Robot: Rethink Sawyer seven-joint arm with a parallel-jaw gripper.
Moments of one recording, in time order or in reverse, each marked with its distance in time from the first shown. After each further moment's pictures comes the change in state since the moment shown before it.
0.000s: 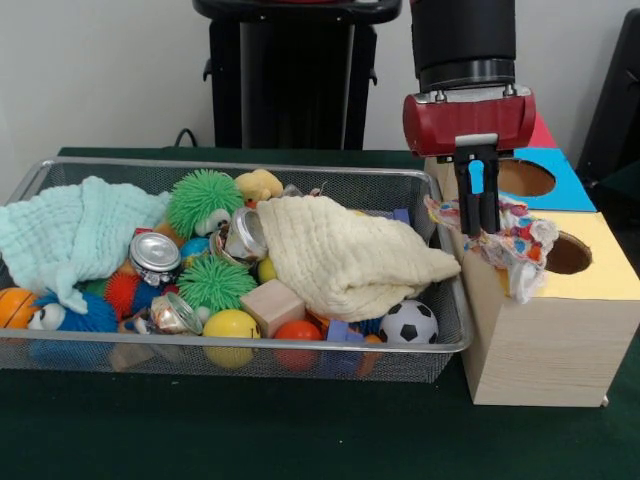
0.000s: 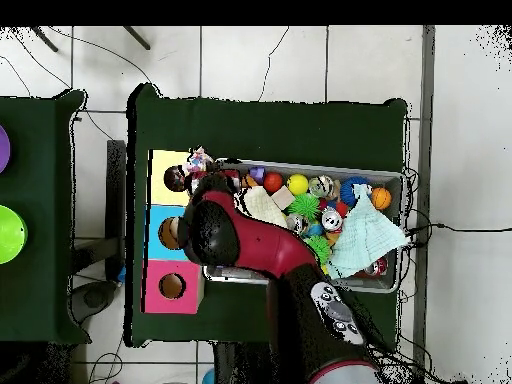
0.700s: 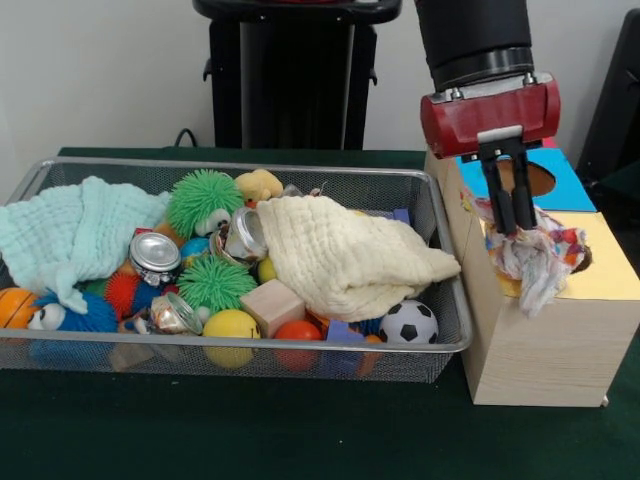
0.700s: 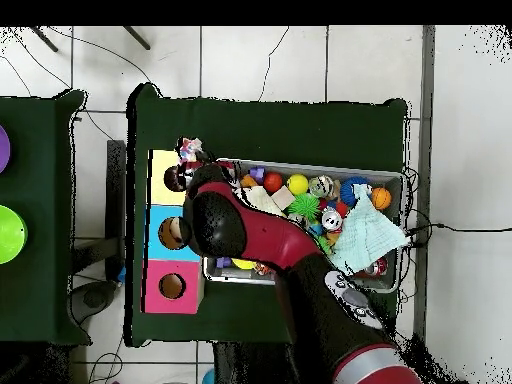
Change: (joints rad) arm -0.124 0.003 0.186 0.024 0.000 0.000 0.000
